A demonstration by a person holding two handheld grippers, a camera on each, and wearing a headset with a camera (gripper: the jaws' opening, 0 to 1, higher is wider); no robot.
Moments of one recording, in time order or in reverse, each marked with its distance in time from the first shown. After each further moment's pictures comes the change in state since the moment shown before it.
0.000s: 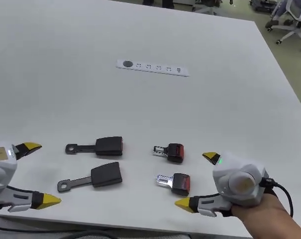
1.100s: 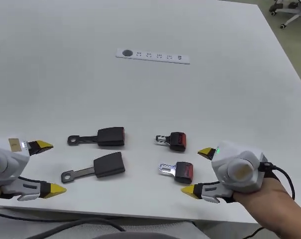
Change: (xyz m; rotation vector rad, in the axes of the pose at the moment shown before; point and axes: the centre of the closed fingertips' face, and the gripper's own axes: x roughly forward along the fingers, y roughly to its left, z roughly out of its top) left arm 0.012 -0.017 0.004 0.062 0.085 -0.083; right arm 0.007 0.010 -0.010 -0.056 0.055 0.077
